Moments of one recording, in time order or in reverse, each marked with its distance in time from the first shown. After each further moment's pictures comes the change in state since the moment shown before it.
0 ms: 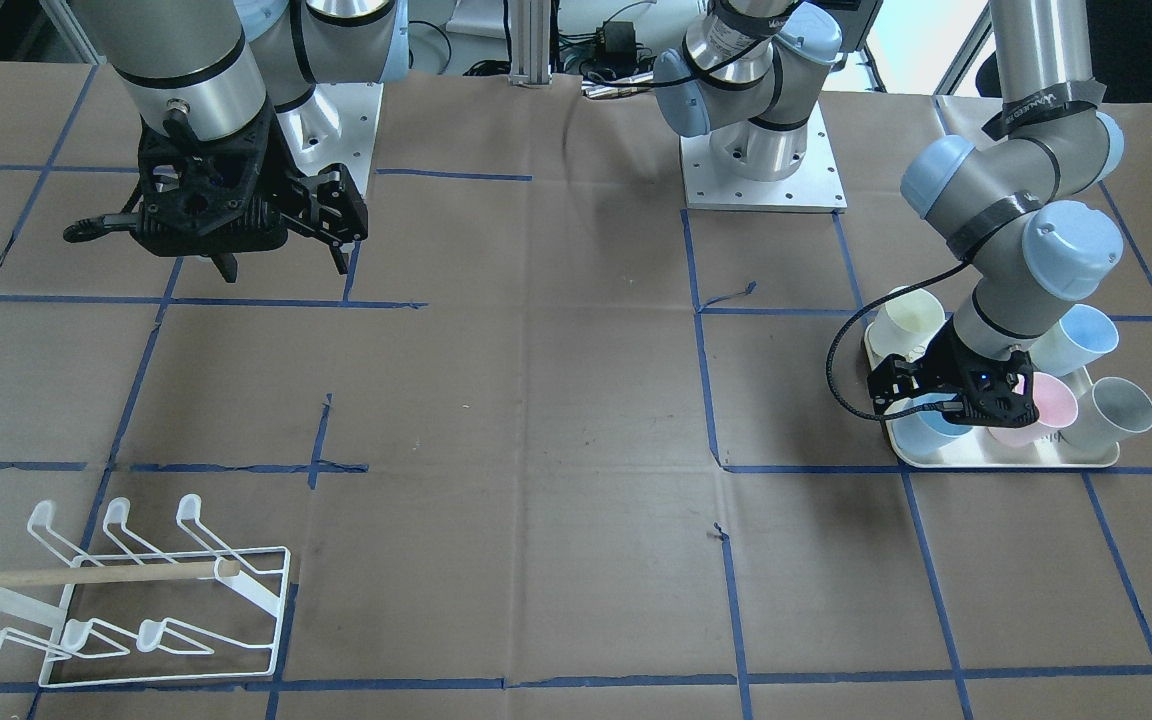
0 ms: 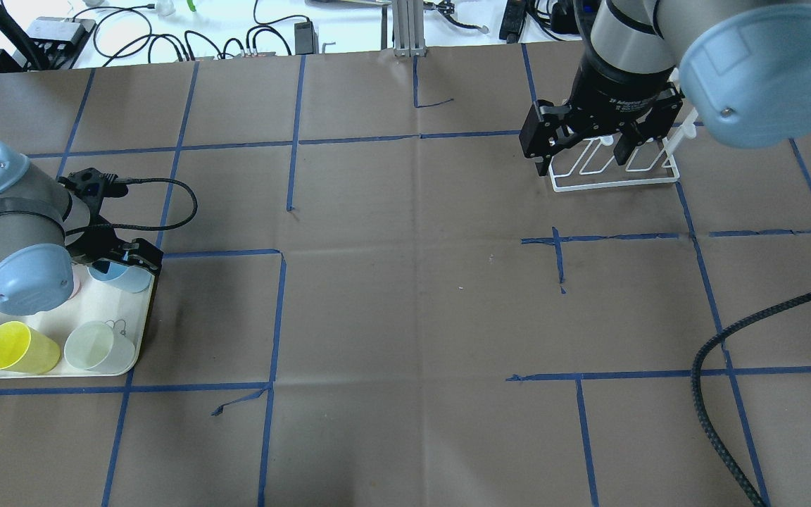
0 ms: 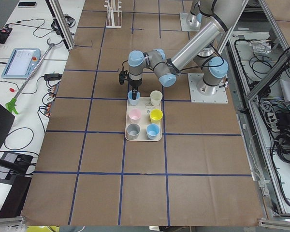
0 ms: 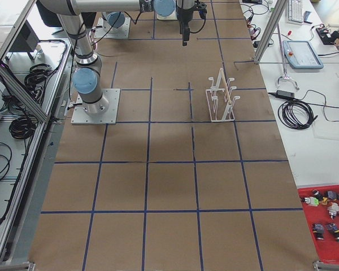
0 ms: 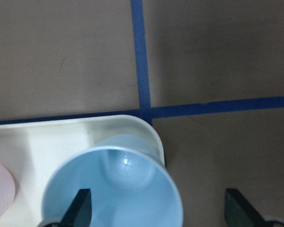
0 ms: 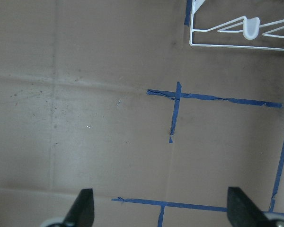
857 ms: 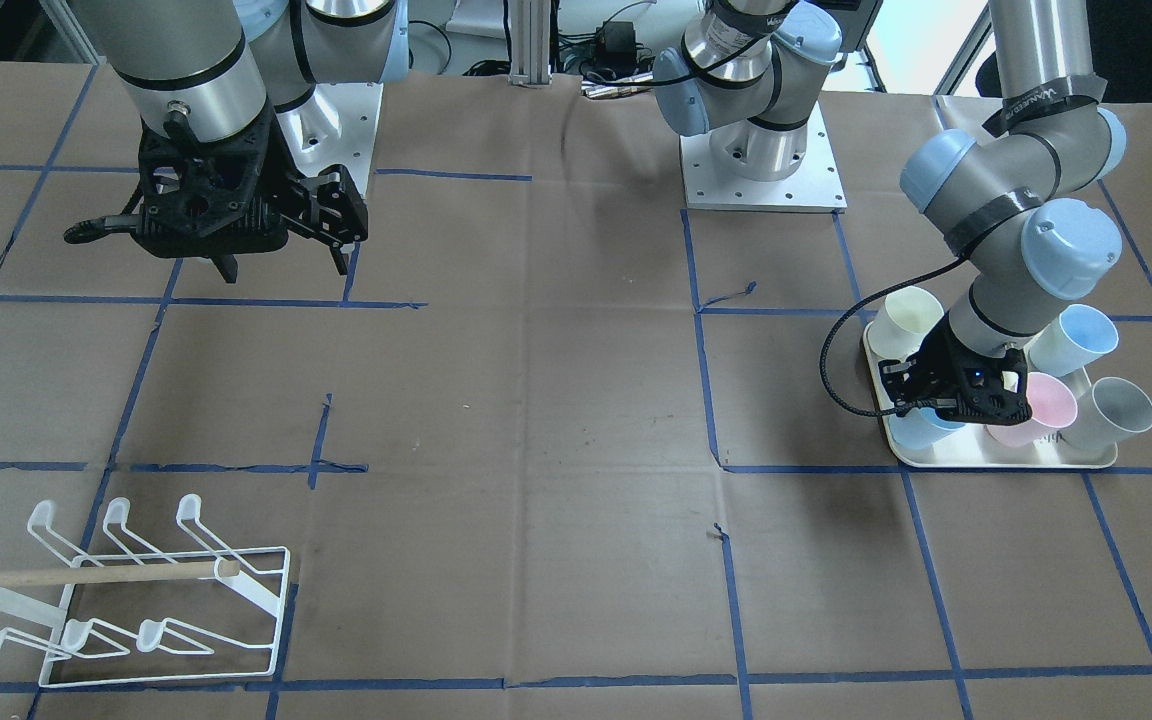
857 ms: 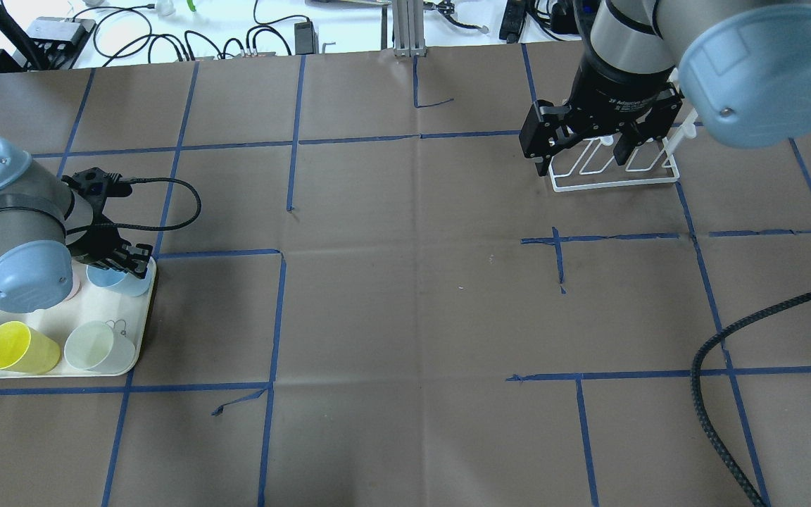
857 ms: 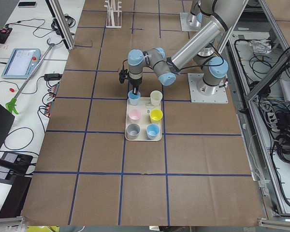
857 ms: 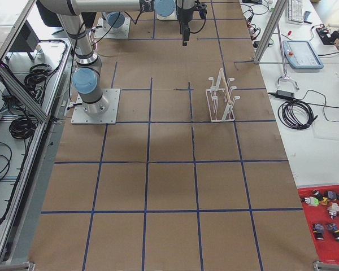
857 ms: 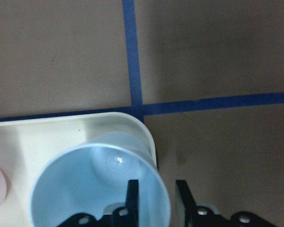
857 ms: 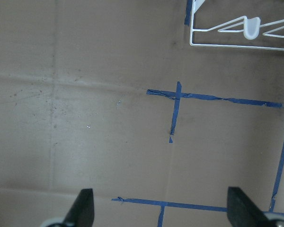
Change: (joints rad) left arm -0.012 0.017 0.008 -0.054 -0.005 -0.005; right arm 0.000 0.001 0.001 0.000 0.000 0.000
